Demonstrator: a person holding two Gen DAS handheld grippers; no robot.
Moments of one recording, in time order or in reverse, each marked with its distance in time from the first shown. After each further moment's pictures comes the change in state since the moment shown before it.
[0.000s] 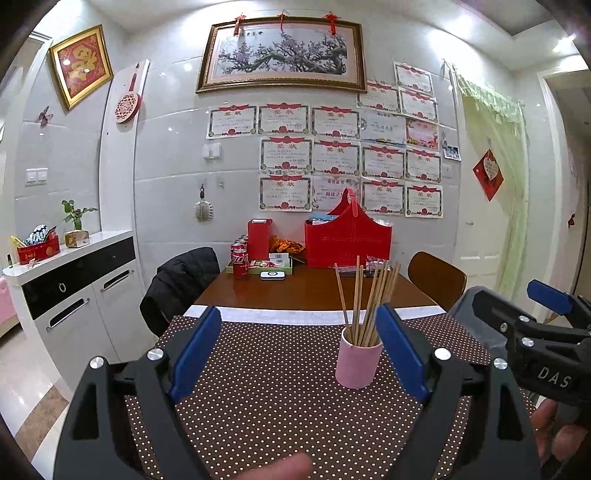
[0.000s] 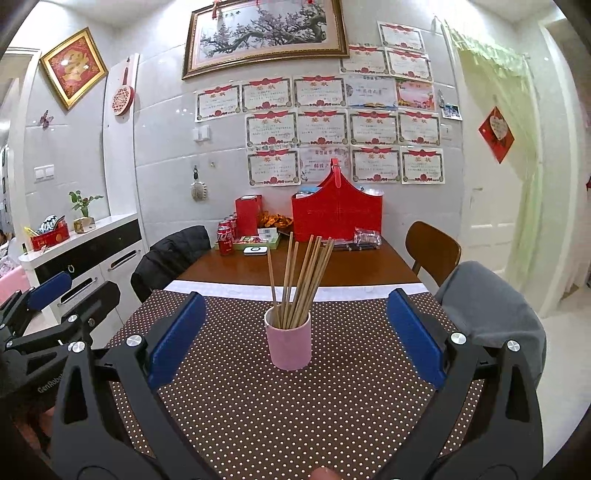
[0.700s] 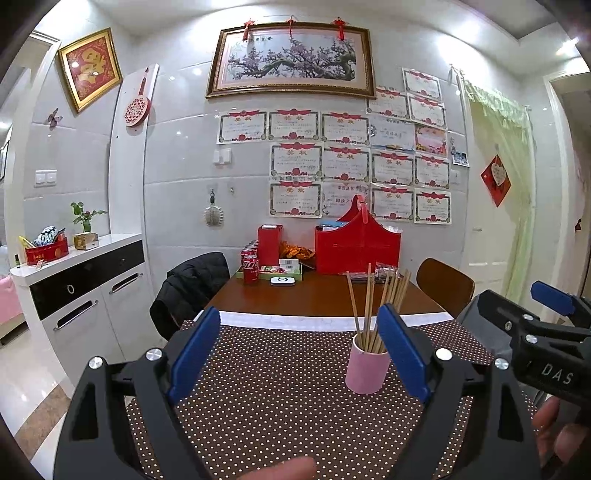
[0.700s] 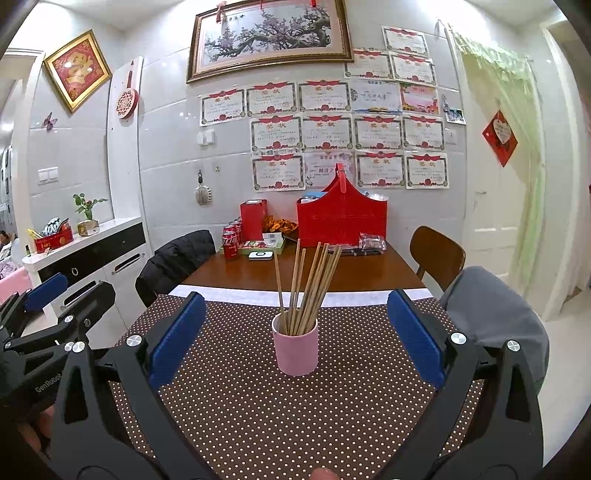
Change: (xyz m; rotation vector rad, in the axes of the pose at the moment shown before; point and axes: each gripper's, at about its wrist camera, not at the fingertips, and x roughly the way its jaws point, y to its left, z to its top) left arm -0.003 0.013 0.004 -0.010 -0.019 0.030; right arm 0.001 0.009 0.004 -0.003 -0.015 0.013
